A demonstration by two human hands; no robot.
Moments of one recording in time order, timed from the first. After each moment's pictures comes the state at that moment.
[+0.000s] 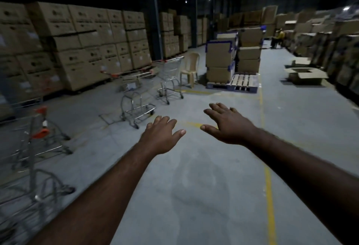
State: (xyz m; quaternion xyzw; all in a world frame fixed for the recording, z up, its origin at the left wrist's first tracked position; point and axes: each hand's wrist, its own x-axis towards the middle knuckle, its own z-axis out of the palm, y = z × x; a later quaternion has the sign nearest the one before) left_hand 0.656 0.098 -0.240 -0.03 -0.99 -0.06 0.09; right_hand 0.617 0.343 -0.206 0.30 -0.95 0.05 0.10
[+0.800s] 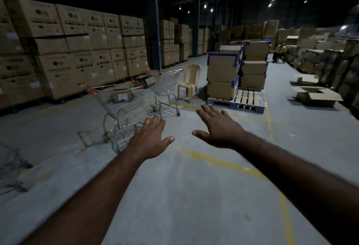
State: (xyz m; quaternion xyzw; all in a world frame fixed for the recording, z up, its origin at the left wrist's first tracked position) left_hand 0.155 0.001 -0.226 0.02 -0.99 -0.07 0.11; right_hand 0.102 0.244 -0.187 0.32 -0.94 0.03 0.10
